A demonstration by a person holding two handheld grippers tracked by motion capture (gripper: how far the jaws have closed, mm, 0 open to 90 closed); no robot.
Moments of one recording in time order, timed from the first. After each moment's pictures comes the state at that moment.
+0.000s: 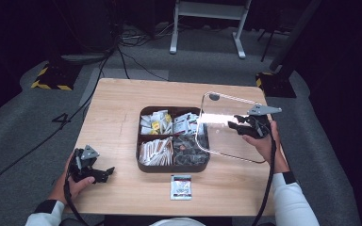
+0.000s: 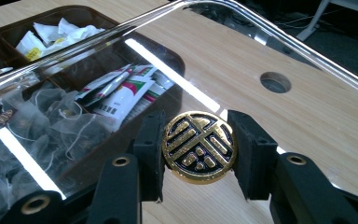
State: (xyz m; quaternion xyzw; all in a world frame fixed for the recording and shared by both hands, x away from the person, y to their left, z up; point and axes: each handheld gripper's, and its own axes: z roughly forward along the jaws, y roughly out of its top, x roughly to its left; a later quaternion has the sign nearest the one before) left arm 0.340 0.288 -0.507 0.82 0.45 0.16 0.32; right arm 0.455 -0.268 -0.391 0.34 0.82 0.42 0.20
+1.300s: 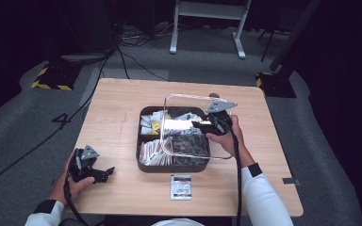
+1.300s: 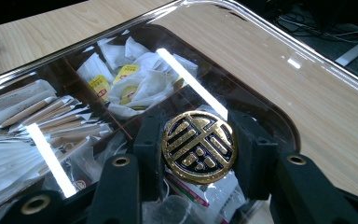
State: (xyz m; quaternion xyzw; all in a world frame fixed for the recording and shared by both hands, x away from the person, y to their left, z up) left arm 0.340 0.288 -0.507 0.82 0.45 0.16 0.32; right arm 0.465 -0.152 -0.395 0.28 0.85 0.42 0.17
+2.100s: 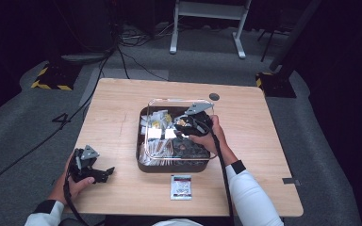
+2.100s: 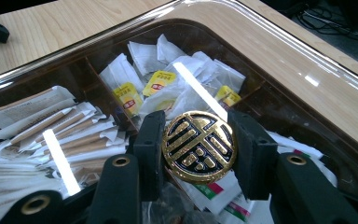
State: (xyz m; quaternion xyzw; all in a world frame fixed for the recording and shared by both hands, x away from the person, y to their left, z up) left arm 0.340 0.288 -0.507 0.82 0.45 0.16 0.32; right arm 0.470 -0.096 -0.411 0.25 0.87 0.40 0.15
